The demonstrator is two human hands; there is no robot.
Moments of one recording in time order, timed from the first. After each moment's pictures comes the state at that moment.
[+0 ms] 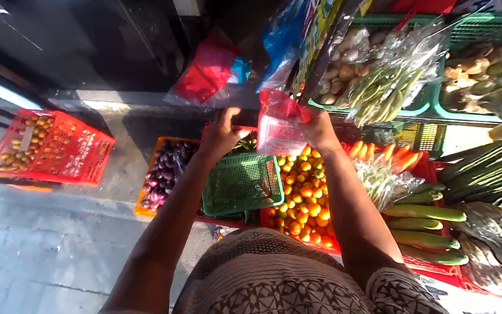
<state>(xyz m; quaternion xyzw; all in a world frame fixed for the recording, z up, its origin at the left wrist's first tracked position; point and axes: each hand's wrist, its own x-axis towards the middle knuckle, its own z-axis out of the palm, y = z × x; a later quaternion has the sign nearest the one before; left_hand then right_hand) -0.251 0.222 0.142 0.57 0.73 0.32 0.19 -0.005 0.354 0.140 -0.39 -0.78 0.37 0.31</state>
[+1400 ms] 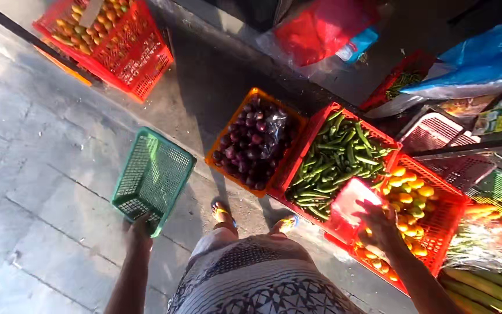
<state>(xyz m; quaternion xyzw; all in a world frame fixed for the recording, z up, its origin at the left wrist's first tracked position) -0.491 -0.373 -0.053 -0.24 0.72 0.63 0.14 -0.065 0.135 0.010 -0.24 -0.96 0.14 -0.07</state>
